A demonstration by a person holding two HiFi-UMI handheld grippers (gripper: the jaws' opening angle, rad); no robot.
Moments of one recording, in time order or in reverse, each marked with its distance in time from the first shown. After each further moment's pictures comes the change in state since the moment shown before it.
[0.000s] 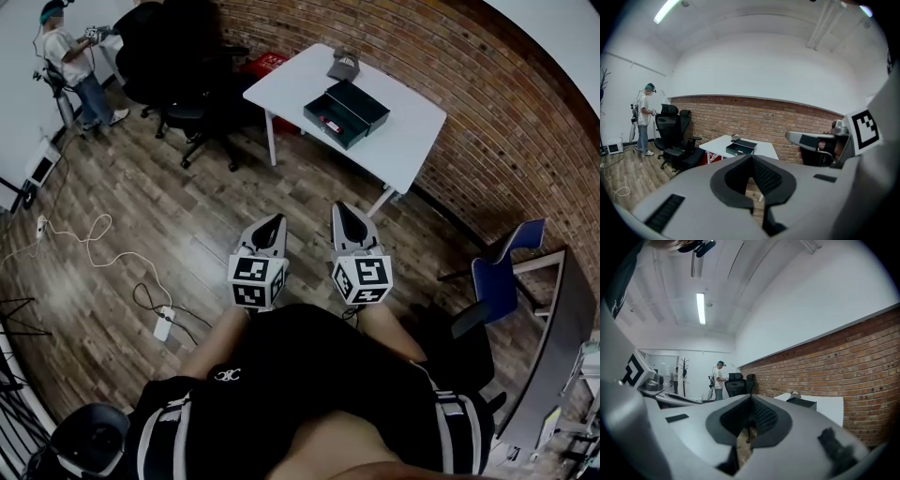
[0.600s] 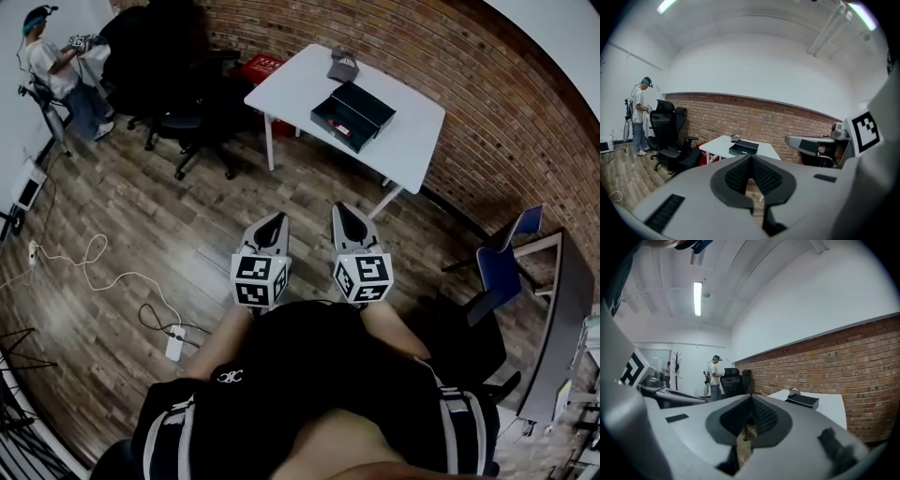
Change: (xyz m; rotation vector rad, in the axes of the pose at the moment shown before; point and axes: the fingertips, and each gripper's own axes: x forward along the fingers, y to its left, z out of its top) left arm 0.006 0.095 0.002 -0.013 -0.005 -0.091; right arm 0.070 0.060 -0.017 -0.014 0.058 -0.084
